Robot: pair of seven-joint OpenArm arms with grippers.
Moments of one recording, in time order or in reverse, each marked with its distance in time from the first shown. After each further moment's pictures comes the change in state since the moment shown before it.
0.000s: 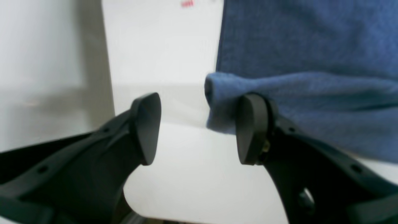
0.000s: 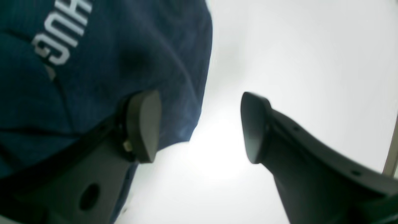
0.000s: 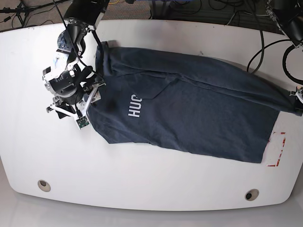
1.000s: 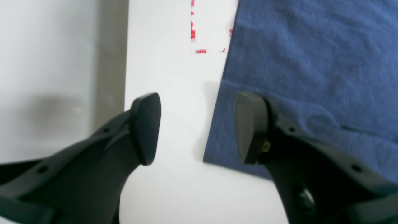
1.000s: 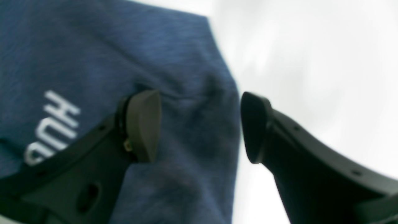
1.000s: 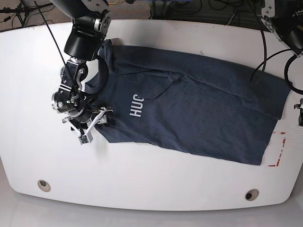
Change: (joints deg) left arm -6.0 1.9 -3.2 -0.8 0.5 0.0 -2.5; right arm 13.9 0.4 6.0 -38.4 -0.6 -3.8 24.9
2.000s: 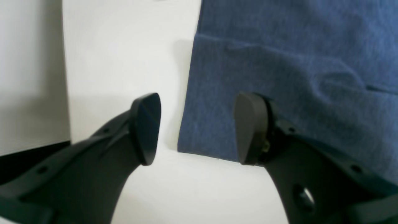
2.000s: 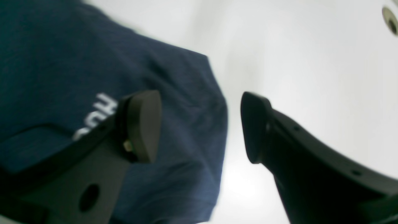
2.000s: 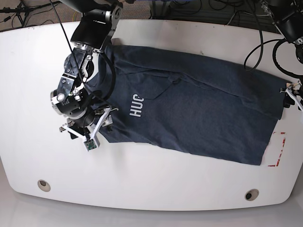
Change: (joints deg) left arm 9.4 0.5 5.5 -10.9 6.6 0.0 -14.8; right arm -6.2 -6.1 -4.7 29.4 1.2 3.2 -17.1
